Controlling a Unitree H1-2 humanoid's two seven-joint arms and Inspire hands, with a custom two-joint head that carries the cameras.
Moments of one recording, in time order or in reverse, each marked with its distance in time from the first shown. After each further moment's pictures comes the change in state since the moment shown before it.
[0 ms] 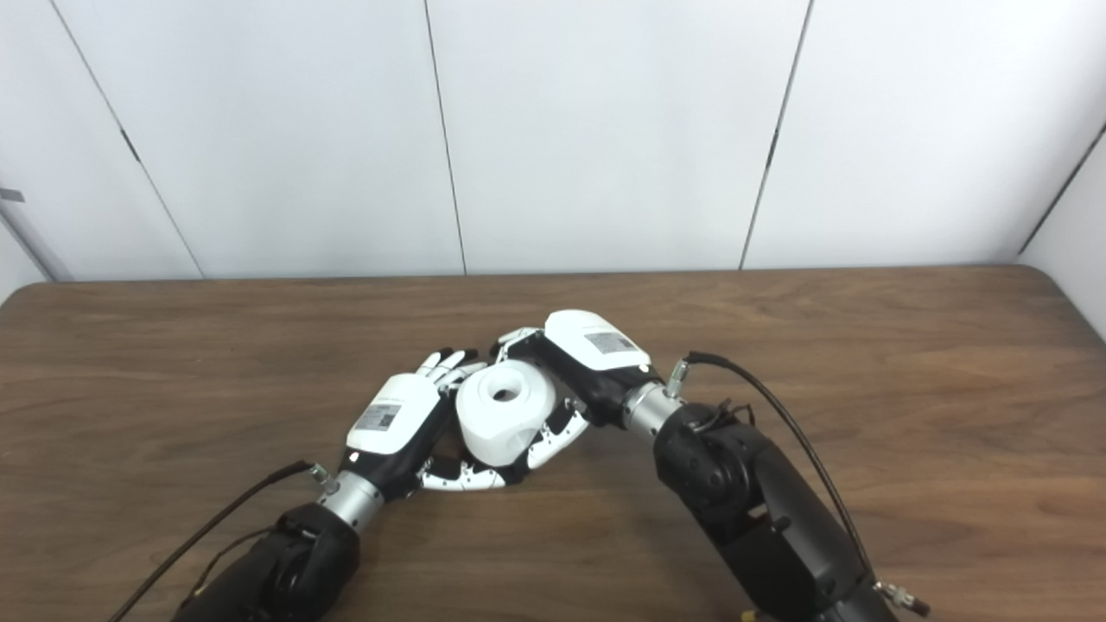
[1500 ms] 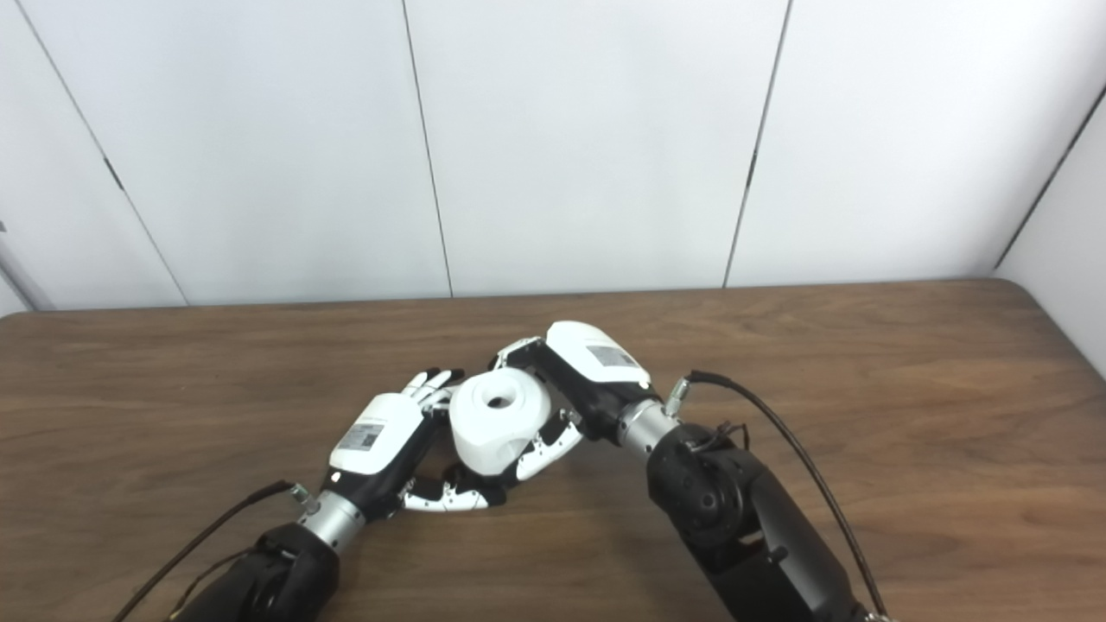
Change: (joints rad) left arm -0.017 0.008 0.016 0.040 -0.001 -0.063 0.000; right arm 0.038 0.039 -0.029 -0.079 0.010 0.107 -0.036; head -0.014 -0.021
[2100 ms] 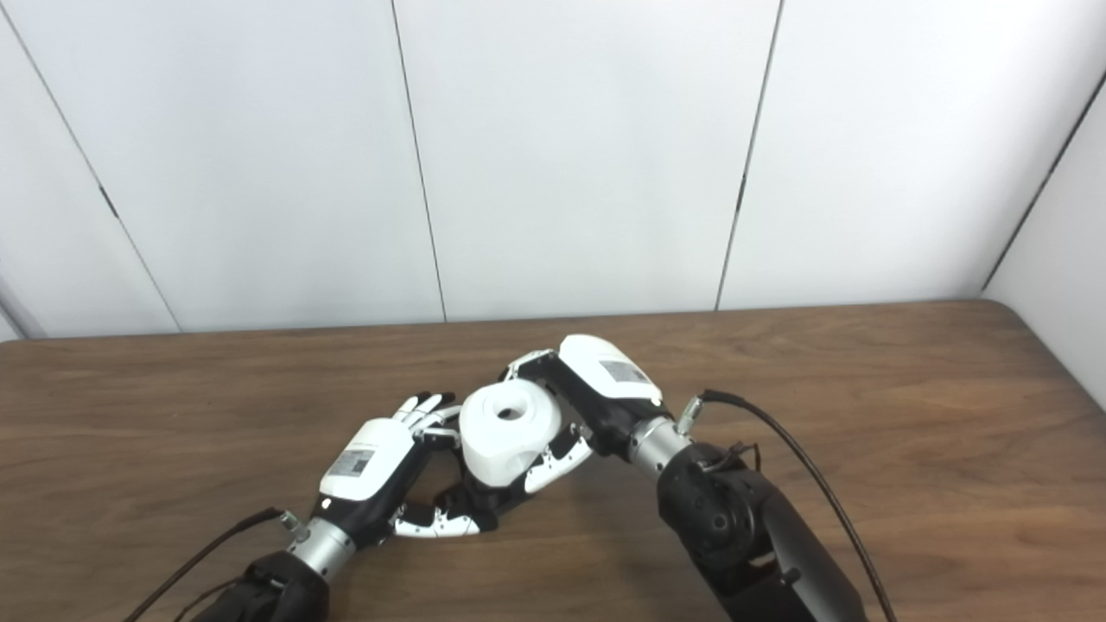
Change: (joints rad) left arm -0.002 0.005 0.004 0.010 -0.005 -0.013 0.000; right arm 0.006 -0.024 -0.020 -0.009 0.020 0.001 -0.040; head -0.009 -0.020
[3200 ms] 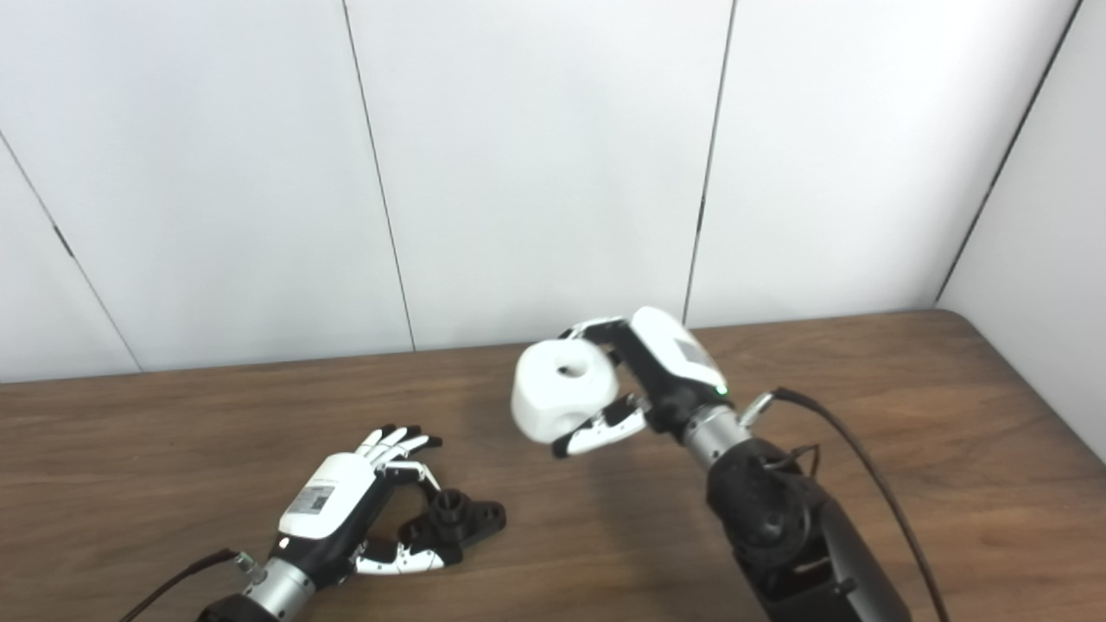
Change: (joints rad) left arm 0.004 0.031 0.005 0.001 -0.016 -0.037 0.000; right arm 0.039 -0.069 -0.129 -0.120 0.087 0.091 -0.076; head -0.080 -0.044
